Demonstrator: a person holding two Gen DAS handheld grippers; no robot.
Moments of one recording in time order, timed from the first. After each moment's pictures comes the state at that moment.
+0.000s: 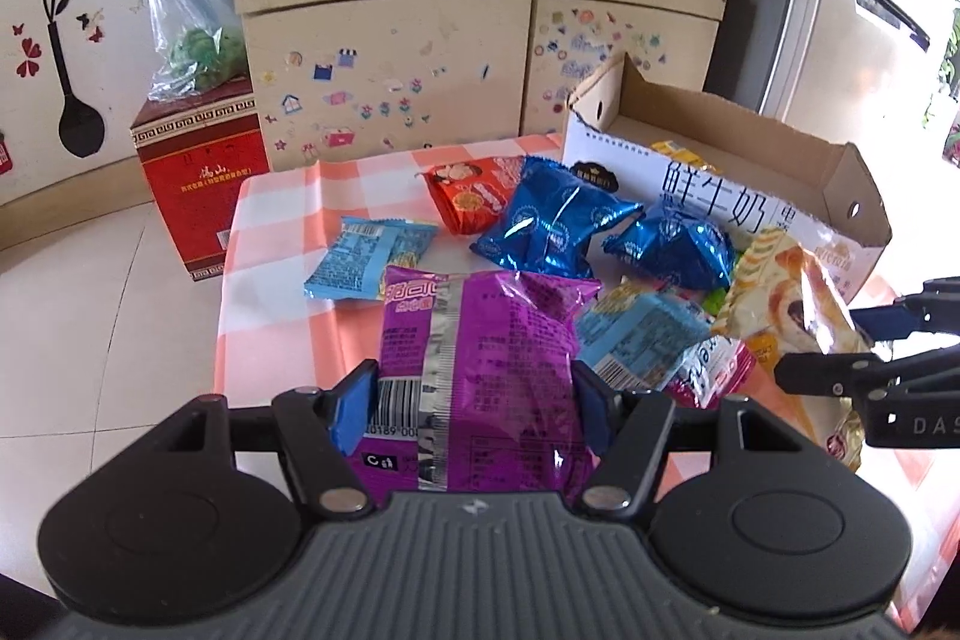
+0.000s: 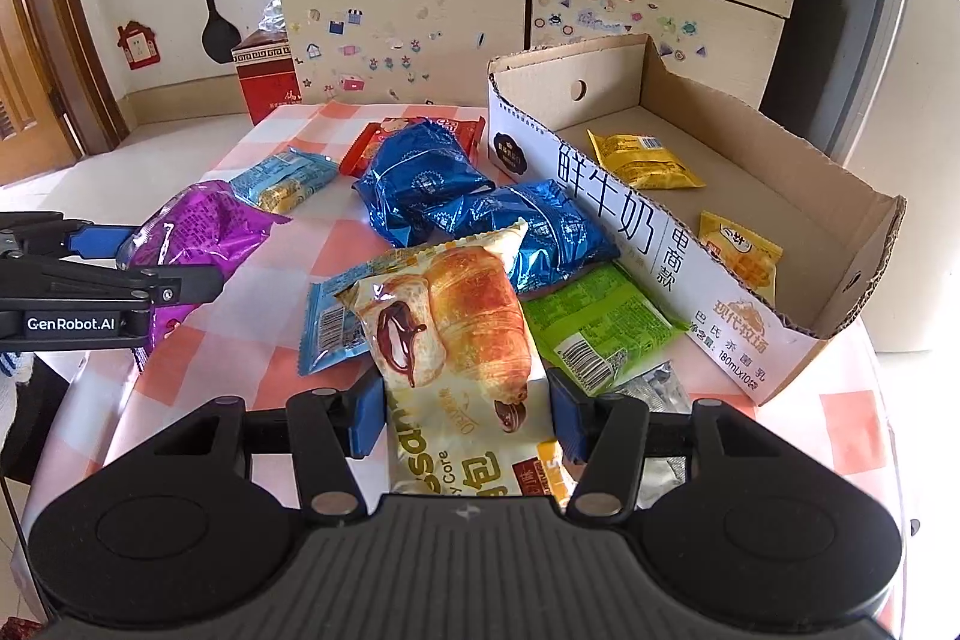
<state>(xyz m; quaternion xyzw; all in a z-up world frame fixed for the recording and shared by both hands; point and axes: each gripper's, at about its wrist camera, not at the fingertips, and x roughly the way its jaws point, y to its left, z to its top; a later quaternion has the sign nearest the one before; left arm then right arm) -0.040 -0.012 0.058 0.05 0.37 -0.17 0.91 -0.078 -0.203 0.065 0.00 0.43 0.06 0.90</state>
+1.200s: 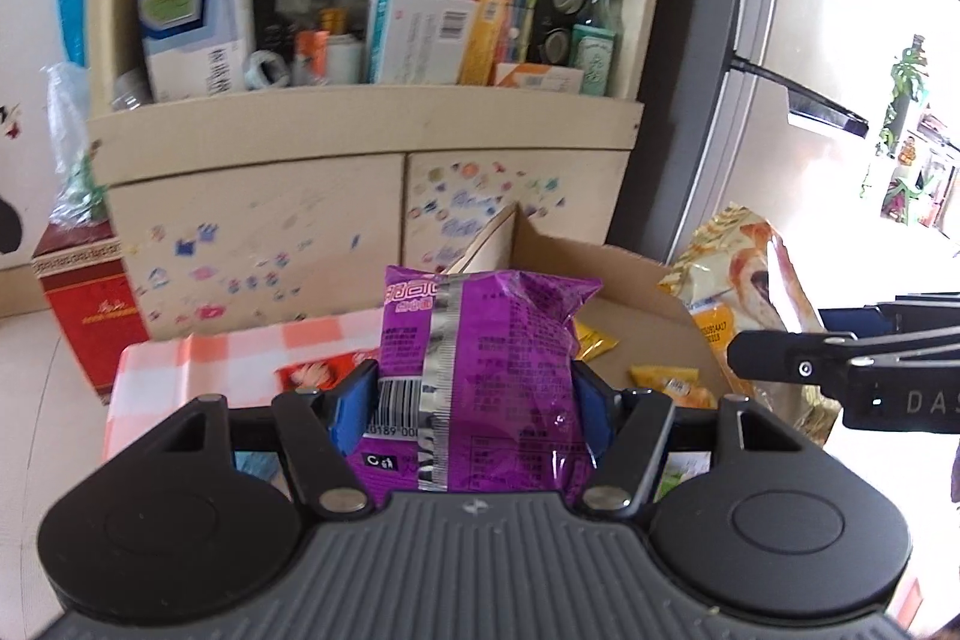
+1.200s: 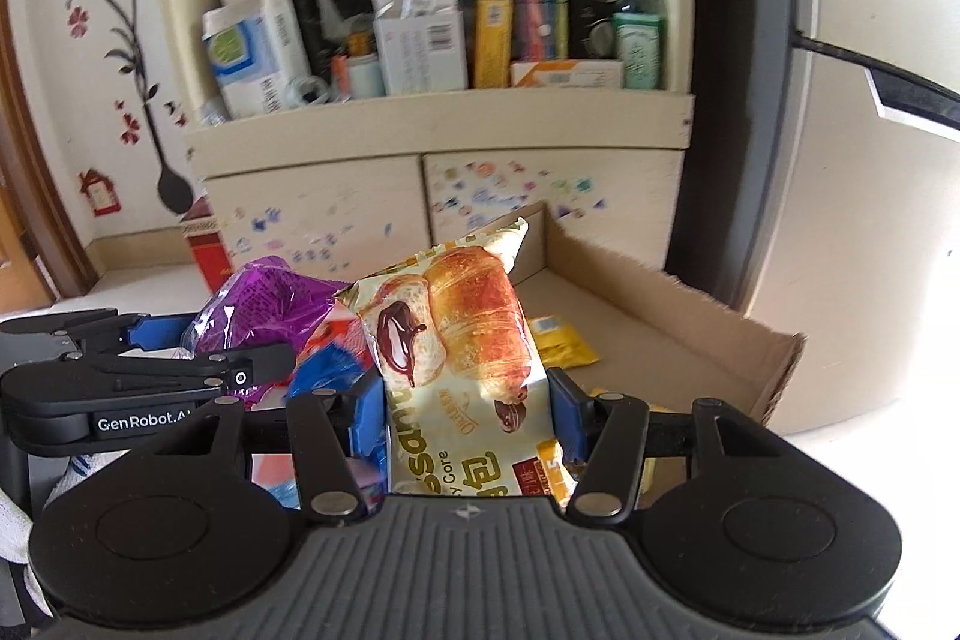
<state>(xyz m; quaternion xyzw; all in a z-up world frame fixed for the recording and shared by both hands) 0.016 -0.100 0.122 0.01 0.30 -0.24 0.92 -0.041 -0.273 0.142 0.05 0.32 0.01 0.94</state>
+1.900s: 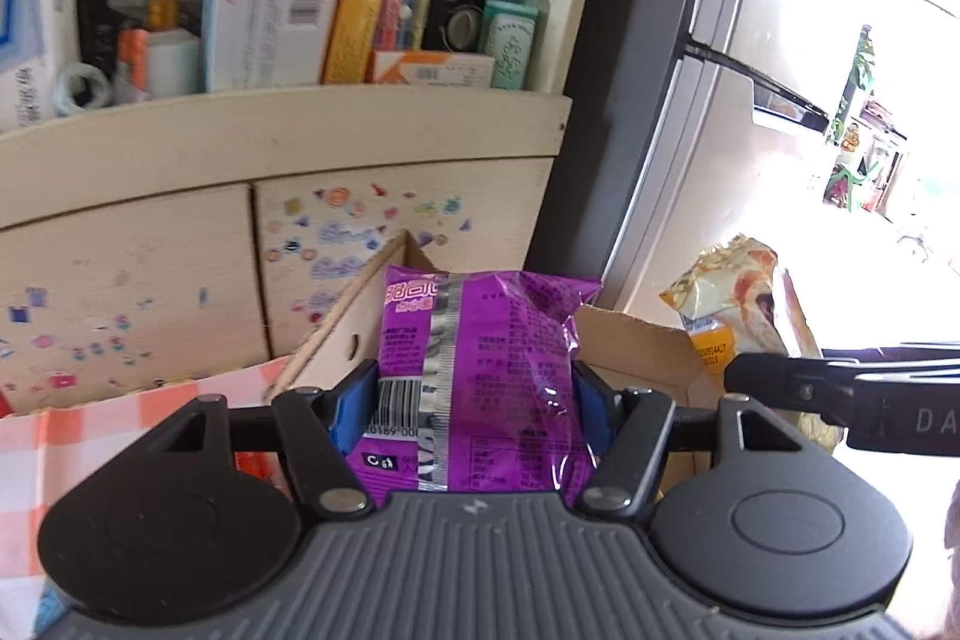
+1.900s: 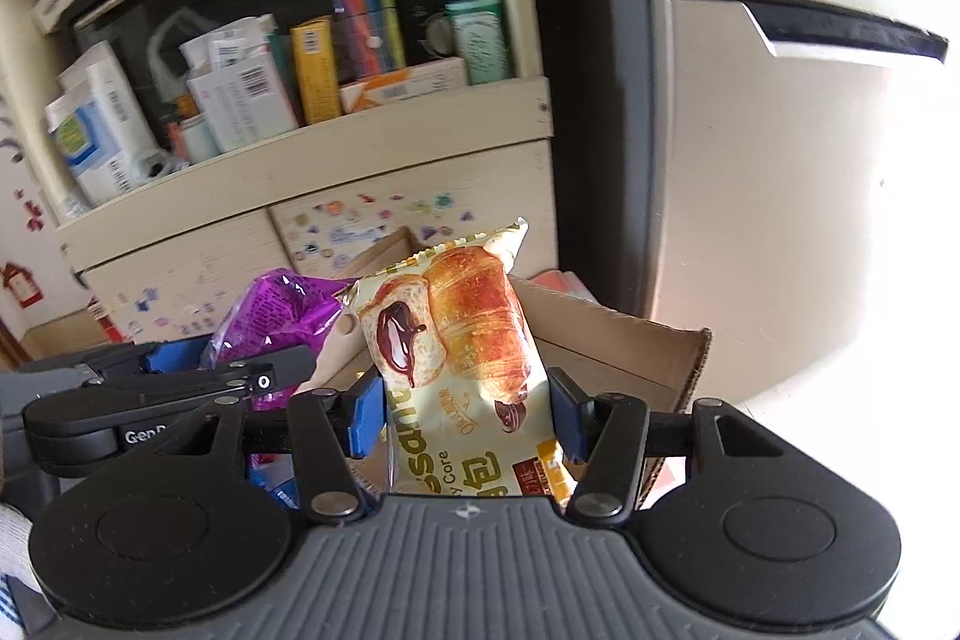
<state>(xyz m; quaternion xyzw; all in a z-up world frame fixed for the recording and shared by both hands) 0.089 -0.186 0.112 0.01 0.31 -0.31 0.90 -0.006 -0.333 0.136 0.13 0.34 -0.09 0.93</state>
